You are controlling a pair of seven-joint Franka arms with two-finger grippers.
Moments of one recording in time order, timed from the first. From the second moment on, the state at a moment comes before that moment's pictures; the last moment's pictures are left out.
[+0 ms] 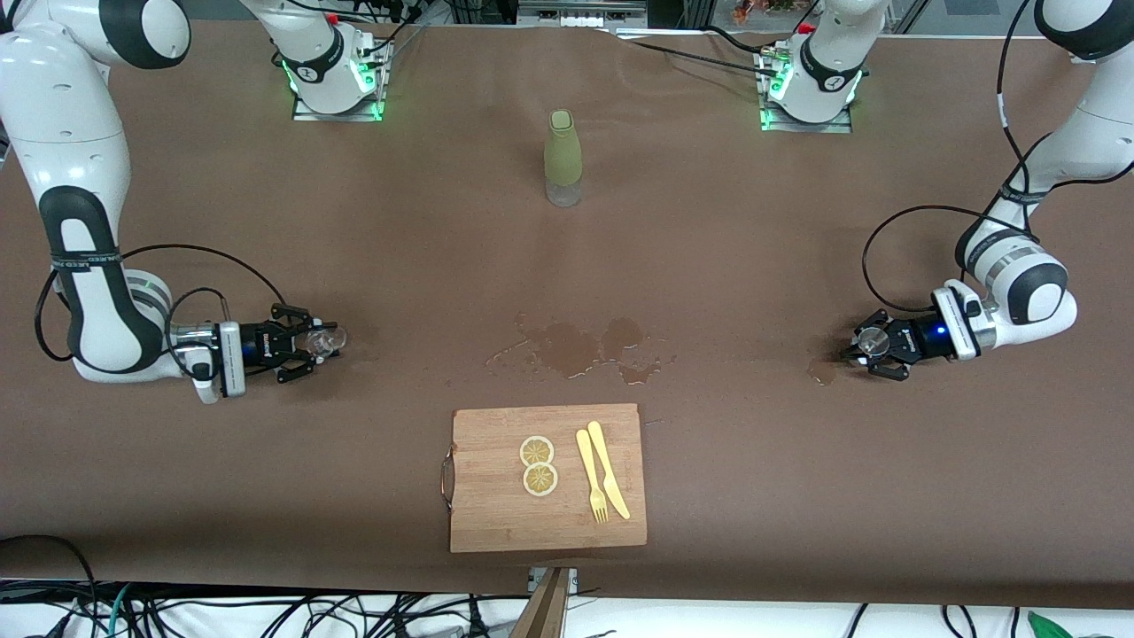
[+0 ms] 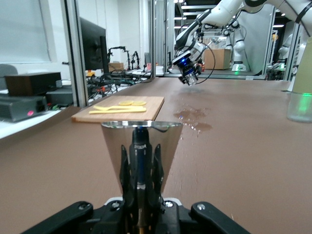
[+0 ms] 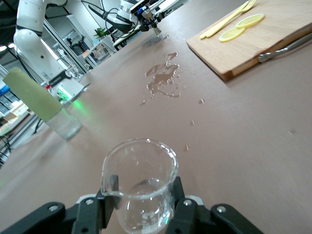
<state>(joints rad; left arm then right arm) 0.77 0.90 -0.44 -1.78 -1.04 1.88 2.53 -0.23 0.88 0.06 -1.55 0.96 1.63 -1.87</state>
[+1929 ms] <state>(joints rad) 0.11 0.91 -0.50 -1.77 -1.53 2.14 2.50 0.23 0.70 0.10 -1.68 1.32 1.98 -1.25</state>
